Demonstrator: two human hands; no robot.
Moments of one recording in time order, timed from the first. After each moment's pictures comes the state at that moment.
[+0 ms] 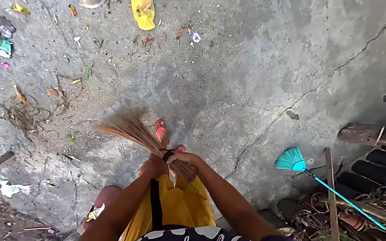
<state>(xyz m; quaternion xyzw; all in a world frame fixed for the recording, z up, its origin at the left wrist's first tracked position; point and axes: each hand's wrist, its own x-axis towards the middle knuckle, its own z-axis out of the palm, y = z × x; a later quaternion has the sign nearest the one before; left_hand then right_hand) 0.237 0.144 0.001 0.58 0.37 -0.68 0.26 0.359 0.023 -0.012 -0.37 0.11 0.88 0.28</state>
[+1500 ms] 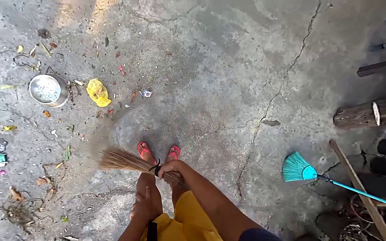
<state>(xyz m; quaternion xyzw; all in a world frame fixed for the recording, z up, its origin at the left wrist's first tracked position) 0.493 0.072 0.033 0.66 0.29 -0.68 0.14 0.653 -0.023 -0.061 -0.49 -0.02 0.85 0.20</state>
